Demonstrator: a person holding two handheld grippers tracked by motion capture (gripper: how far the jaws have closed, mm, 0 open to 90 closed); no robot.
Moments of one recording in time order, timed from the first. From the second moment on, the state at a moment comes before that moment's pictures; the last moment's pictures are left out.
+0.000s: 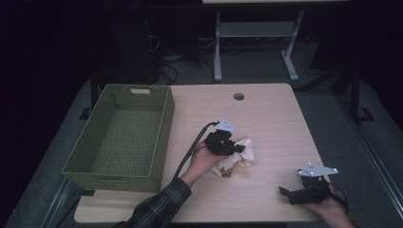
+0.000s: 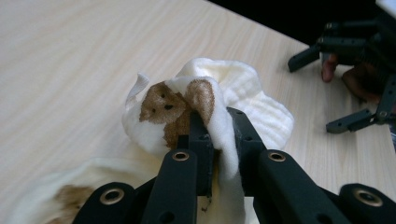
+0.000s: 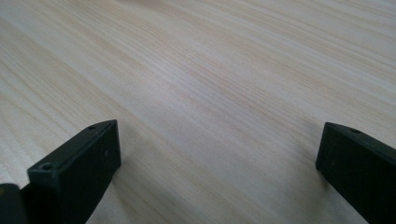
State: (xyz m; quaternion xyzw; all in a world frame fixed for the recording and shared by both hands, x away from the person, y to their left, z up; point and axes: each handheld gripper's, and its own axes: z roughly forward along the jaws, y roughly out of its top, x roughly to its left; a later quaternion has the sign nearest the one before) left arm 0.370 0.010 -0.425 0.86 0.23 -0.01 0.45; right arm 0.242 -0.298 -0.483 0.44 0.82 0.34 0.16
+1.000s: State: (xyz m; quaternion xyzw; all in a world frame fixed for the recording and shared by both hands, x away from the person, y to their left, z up) left arm 0.339 0.054 -0.420 0.87 0.22 0.01 0.44; right arm 0.243 -0.298 -0.483 0.43 0.82 0.34 0.16
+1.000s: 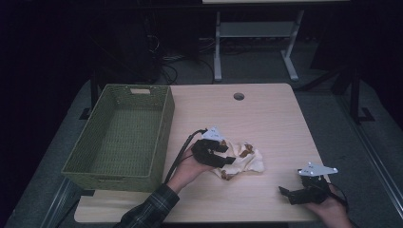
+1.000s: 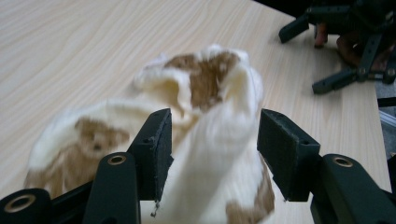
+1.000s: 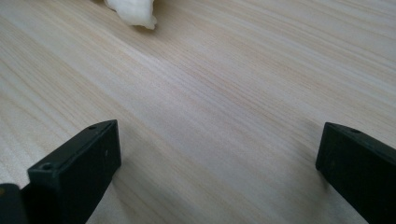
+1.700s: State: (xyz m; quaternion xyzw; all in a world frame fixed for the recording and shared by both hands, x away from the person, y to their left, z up) left arm 0.307 0.047 -0.463 0.90 0.20 0.02 0.38; right arm 0.244 -0.298 -0.483 0.43 0.82 0.34 0.16
